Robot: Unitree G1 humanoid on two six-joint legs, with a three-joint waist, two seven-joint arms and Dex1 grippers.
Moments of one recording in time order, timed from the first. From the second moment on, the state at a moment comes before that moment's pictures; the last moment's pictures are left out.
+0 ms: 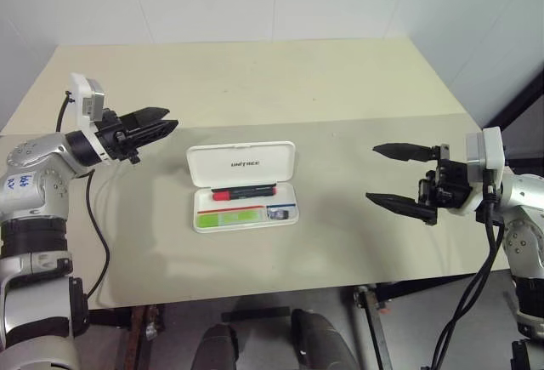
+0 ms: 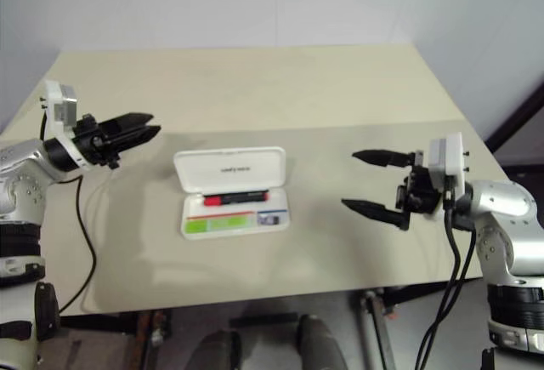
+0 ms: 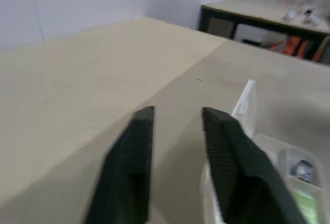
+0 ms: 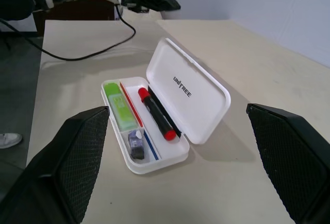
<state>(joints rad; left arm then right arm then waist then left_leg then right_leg) -0.80 0.78 0.23 0.61 -0.48 0.36 -1.16 -0.37 -0.75 -0.21 -0.09 0.66 0.24 1.29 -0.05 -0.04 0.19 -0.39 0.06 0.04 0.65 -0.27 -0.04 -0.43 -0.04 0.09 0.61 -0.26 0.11</state>
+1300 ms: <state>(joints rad) -1.13 0.64 0.13 1.31 -0.14 0.35 -1.50 -0.46 -0.81 -0.24 0.13 0.72 0.25 1.50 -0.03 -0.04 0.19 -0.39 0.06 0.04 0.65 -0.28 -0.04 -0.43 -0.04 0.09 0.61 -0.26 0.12</state>
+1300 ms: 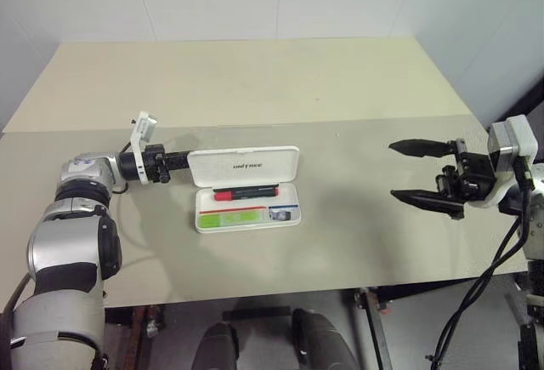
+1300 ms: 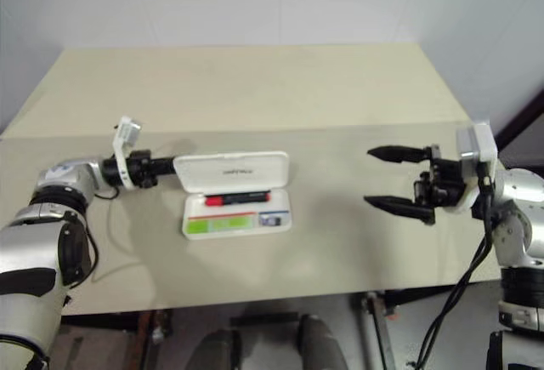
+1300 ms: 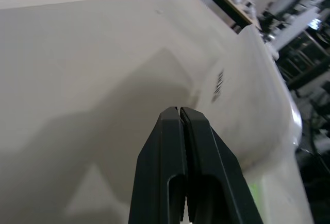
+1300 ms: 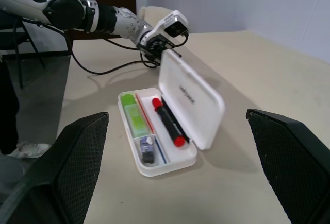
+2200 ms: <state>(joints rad) -1.01 0.75 -0.53 0.79 -0.49 0.53 -1.50 -0.48 -0.78 -0.23 0.14 0.66 0.20 1.50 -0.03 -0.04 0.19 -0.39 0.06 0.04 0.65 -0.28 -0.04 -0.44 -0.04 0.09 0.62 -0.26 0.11</state>
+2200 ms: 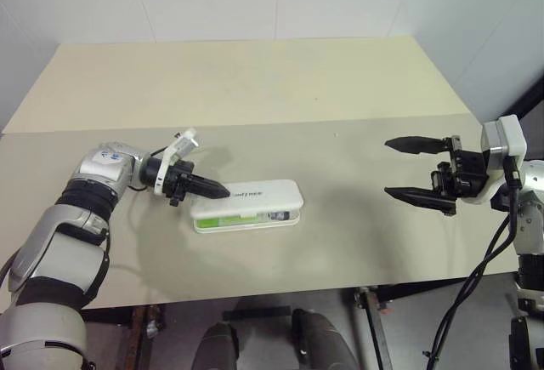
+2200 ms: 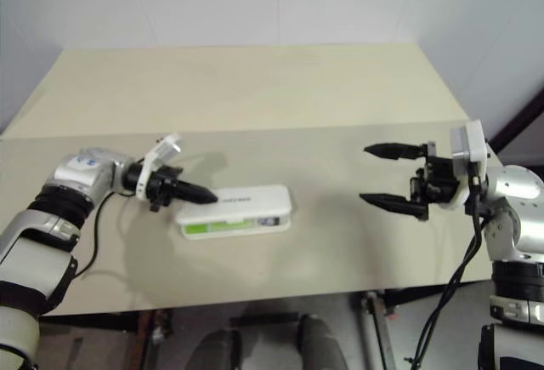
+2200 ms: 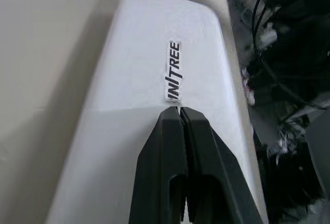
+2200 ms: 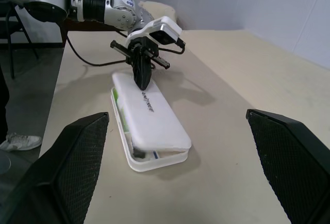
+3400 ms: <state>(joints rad) -0.73 0.57 0.05 0.32 -0.48 0.69 -1.22 -0.46 -0.76 -0.22 0.11 0.63 0.19 1.45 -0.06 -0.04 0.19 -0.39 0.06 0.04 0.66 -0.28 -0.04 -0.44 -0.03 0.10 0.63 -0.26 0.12</state>
